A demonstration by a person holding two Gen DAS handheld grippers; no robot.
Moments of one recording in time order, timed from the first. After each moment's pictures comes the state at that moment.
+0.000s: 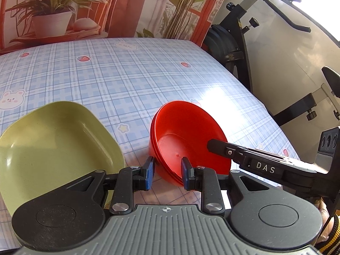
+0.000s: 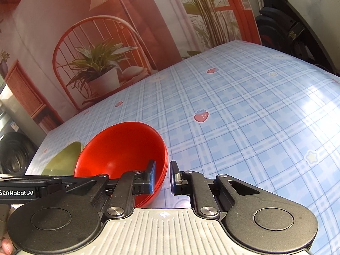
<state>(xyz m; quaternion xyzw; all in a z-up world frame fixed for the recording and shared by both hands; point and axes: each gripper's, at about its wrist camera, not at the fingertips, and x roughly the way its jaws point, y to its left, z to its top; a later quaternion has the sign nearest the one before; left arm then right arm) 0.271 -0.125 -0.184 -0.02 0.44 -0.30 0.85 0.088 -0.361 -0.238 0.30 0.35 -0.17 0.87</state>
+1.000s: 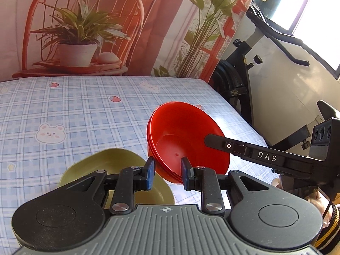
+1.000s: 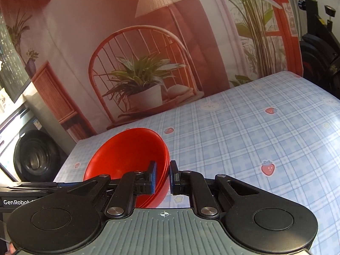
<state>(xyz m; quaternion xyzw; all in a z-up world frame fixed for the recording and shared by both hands) 0.284 -0.043 -0.125 -0.06 0.38 -0.28 0.88 0.187 -0.329 -0.170 0.27 0.33 -0.09 0.90</state>
